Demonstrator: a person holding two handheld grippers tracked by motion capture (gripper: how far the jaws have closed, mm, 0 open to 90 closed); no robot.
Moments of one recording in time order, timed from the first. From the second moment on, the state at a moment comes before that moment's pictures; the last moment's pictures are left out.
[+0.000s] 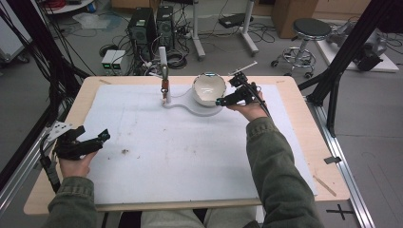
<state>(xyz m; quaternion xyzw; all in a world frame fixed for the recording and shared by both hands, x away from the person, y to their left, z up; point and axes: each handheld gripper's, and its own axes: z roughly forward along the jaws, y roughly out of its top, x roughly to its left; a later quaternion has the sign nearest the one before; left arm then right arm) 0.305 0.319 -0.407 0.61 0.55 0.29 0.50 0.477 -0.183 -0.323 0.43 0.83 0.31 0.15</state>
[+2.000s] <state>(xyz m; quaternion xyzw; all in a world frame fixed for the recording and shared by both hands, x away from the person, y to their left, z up) 0.305 0.318 -0.406 0.60 0.55 0.29 0.50 0.494 -0.301 -0.391 0.57 0.76 0.28 0.13</state>
